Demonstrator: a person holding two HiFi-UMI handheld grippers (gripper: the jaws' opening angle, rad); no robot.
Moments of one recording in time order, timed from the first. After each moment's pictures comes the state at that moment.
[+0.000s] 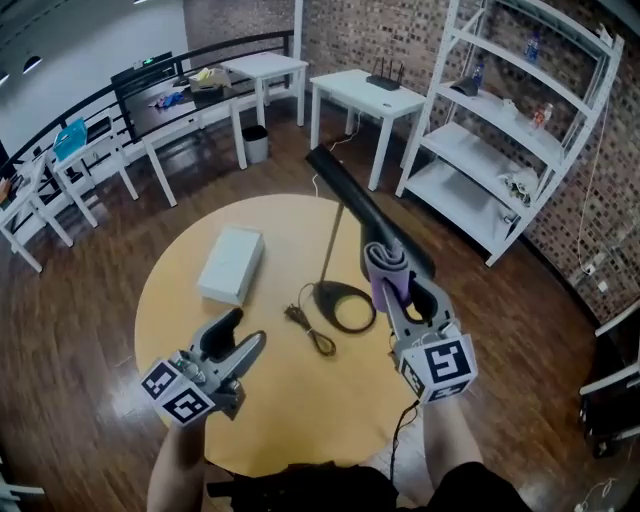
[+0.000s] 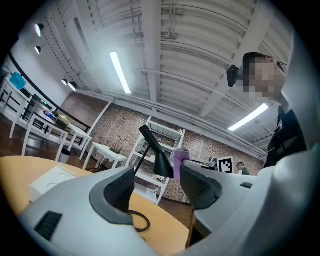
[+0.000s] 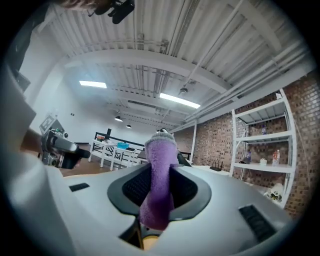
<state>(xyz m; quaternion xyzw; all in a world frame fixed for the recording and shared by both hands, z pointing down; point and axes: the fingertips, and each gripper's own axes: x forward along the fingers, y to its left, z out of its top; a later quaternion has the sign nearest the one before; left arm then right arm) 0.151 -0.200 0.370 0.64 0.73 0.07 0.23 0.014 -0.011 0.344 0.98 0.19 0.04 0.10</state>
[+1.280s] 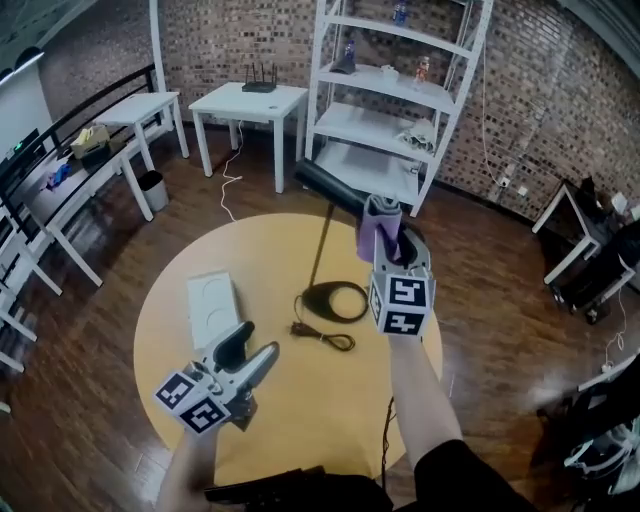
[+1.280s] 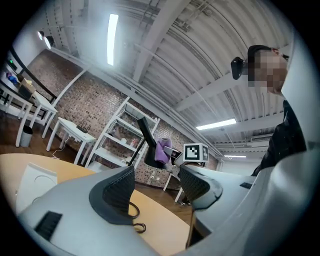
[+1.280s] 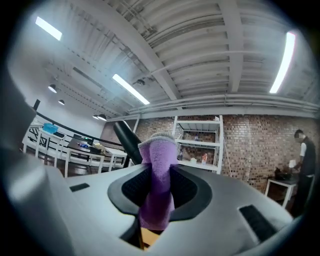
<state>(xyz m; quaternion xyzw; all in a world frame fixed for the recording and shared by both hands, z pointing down) 0.234 -0.178 0.387 0.44 0.87 0.14 0.20 0.045 0.033 0.335 0.81 0.57 0.04 0.09</state>
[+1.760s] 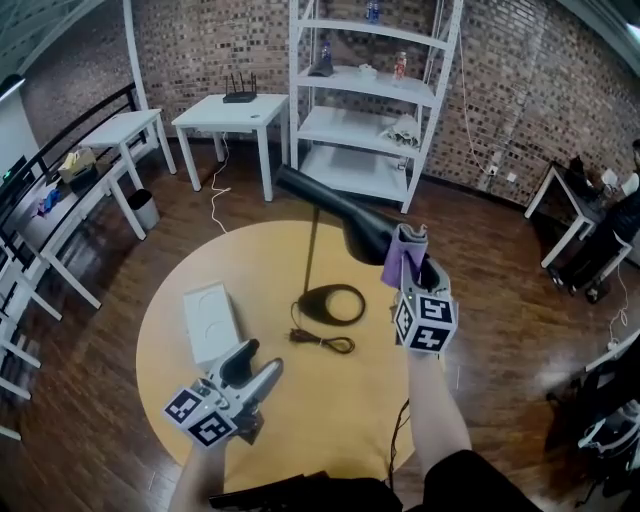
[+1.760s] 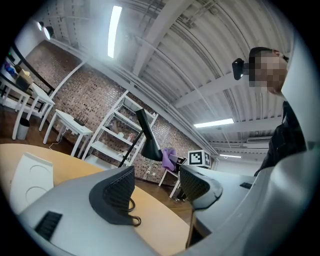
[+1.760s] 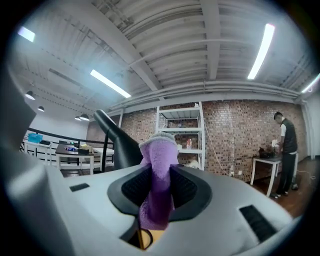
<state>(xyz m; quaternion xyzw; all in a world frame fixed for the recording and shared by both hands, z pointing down) 0.215 -0.177 0.407 0.41 0.87 0.17 0.19 -0.052 0.023 0.388 0.77 0.63 0.03 0.01</state>
